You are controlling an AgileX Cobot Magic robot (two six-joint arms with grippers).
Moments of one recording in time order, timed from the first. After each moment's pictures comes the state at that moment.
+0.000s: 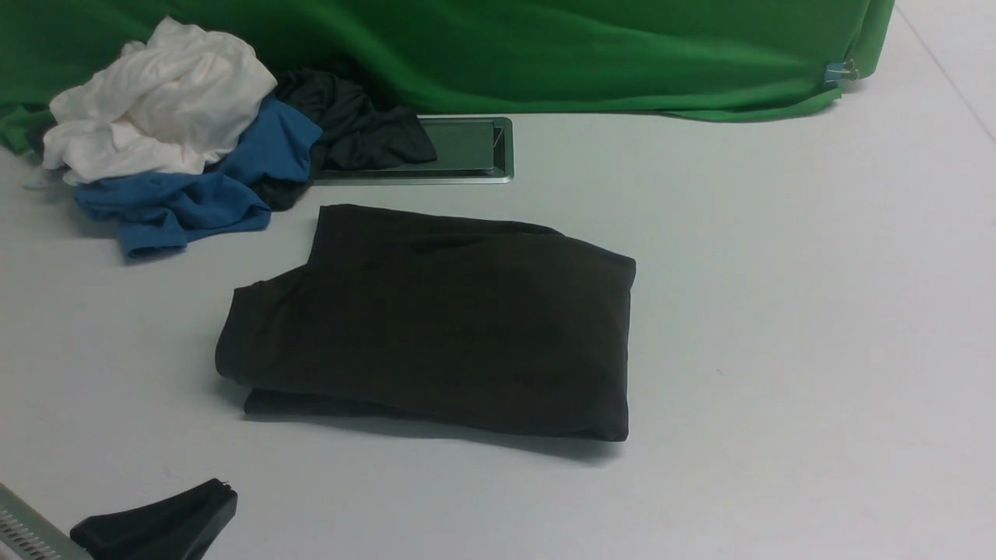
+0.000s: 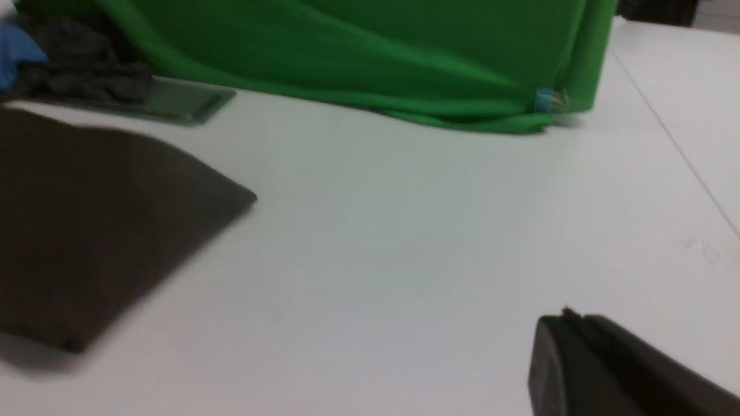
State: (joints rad) right arm 0.10 0.09 -0.05 -0.02 0.27 -0.03; left arm -0.43 0.28 -0.04 -0.14 0.16 0.32
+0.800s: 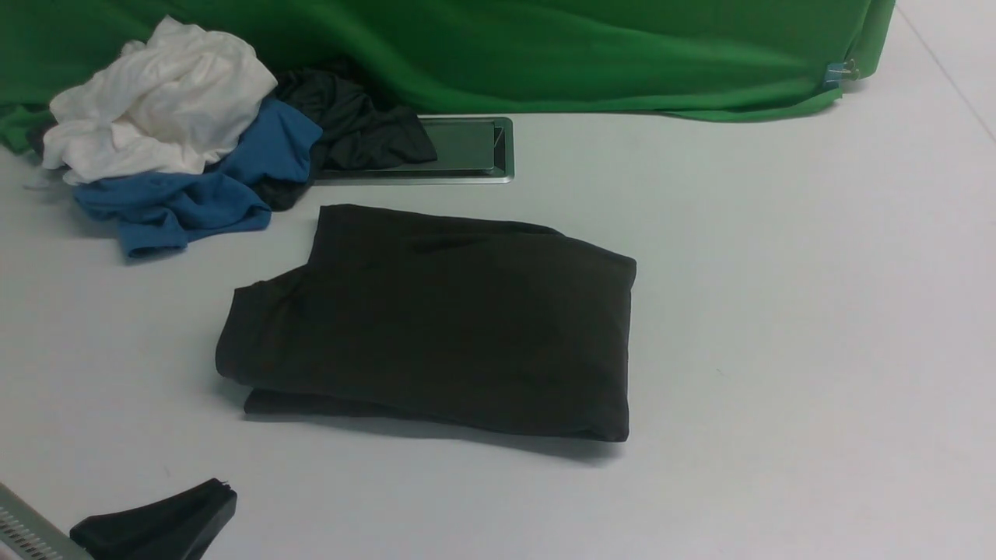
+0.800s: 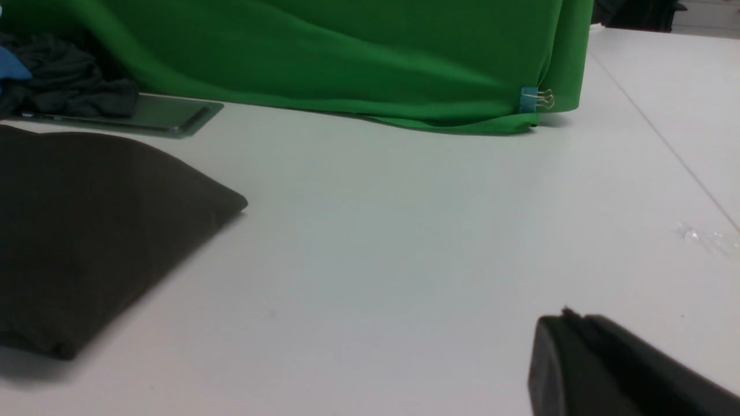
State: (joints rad) right arm 0.08 0.00 0.01 -0.02 0.26 0.00; left arm -0.43 0.28 -0.04 -0.12 0.16 0.32
